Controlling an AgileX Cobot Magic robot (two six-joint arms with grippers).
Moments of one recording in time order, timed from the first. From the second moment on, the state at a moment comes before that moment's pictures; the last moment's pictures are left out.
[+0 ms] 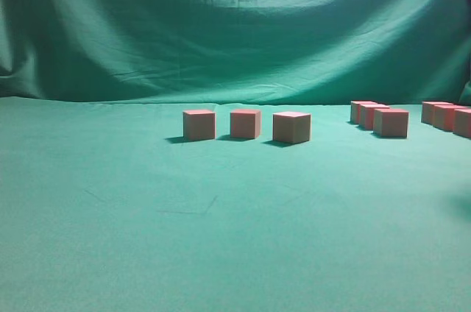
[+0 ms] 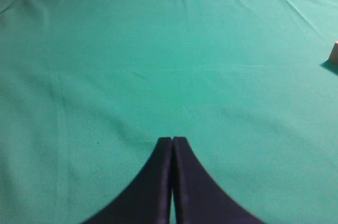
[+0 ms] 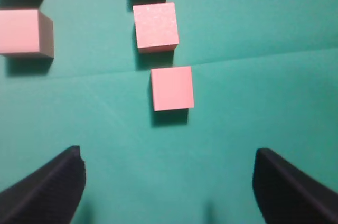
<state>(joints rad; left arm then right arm) -0.01 -0.01 0.02 0.02 0.35 0.01 0.14 1.61 -1.12 -0.22 0.84 0.34</state>
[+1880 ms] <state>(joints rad) -0.01 -0.01 0.02 0.02 0.35 0.01 0.07 1.87 -1.12 -0.18 0.61 0.25</state>
